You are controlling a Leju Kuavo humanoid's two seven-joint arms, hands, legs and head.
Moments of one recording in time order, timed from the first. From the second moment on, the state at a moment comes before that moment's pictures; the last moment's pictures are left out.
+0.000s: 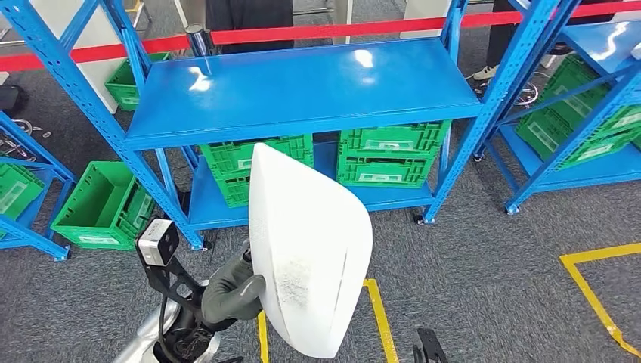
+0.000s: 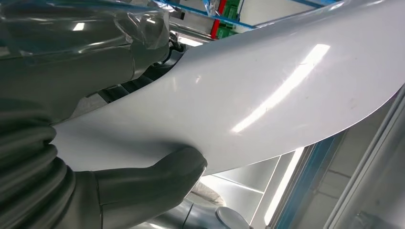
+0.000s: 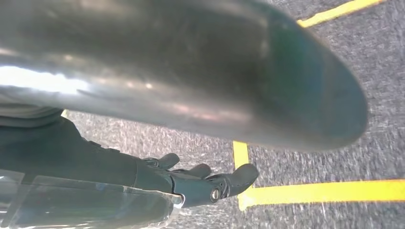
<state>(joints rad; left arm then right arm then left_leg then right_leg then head) -0.17 0.12 -0.68 -1.62 0.97 -0.67 -0.16 -0.13 -0.11 0.94 -0.24 -0.87 -0.13 -0.03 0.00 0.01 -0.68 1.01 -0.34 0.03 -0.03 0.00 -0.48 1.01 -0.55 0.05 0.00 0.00</state>
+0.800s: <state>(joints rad) -0.18 0.12 -0.72 -1.53 0.98 -0.66 -0.24 -0.13 -0.17 0.94 -0.26 -0.79 -0.13 0.04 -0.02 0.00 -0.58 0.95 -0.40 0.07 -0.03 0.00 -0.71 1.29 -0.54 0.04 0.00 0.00</state>
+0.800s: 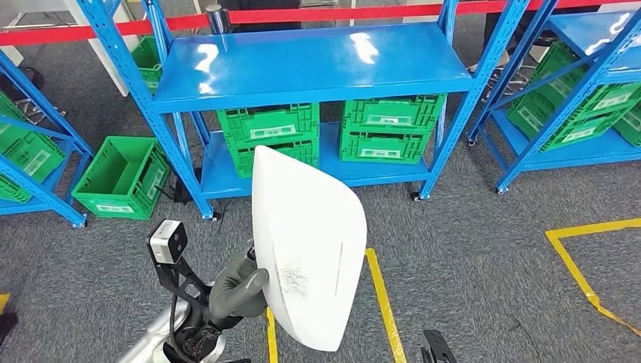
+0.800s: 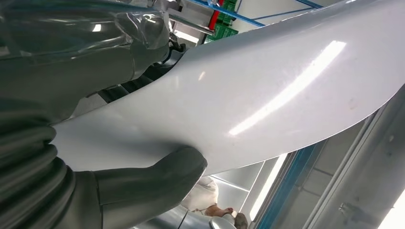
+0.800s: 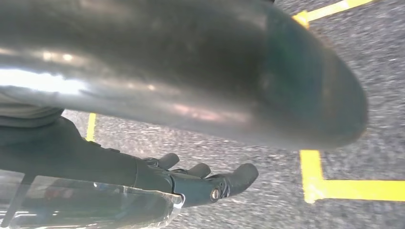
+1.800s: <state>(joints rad) -0.14 0.15 -0.69 -1.56 0.93 -0.65 -0.26 -0.13 -0.15 0.94 -0.28 -0.75 -0.13 0.04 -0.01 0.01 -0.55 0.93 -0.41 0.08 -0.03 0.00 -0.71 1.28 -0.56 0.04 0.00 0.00</state>
